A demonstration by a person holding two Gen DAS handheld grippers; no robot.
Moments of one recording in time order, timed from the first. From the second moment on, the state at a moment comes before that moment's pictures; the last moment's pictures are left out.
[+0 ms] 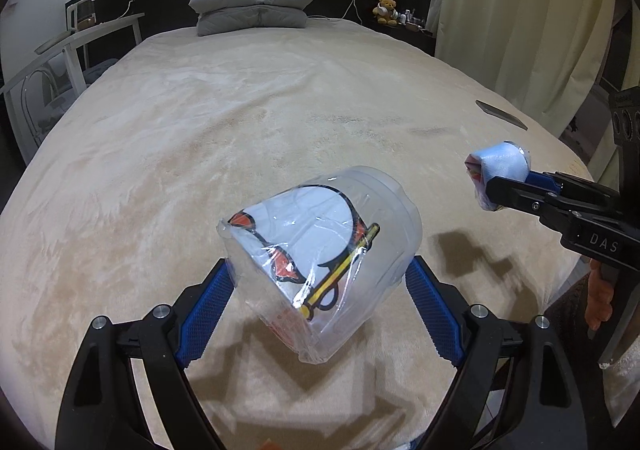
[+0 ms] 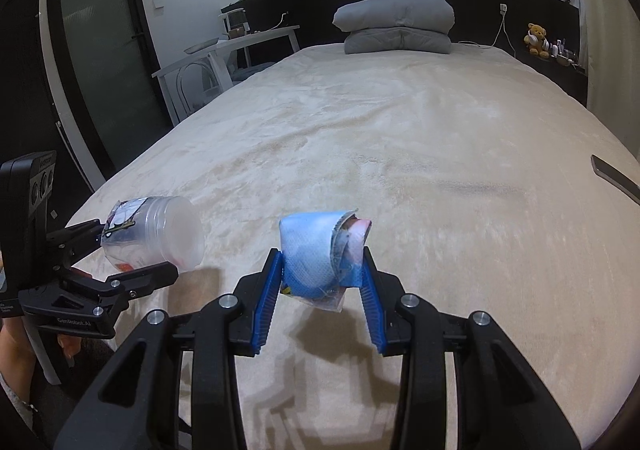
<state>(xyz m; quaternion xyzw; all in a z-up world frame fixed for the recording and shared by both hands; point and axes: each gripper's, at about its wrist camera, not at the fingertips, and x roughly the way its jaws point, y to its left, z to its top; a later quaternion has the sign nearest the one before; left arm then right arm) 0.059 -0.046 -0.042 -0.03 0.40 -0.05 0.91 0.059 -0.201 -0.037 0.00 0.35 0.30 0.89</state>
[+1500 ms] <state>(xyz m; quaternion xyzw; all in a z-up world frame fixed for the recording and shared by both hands) -0.105 -0.128 -0.127 -0.02 0.51 -0.08 0.86 -0.114 -0.195 -0.122 -0.11 0.46 0.32 0.82</state>
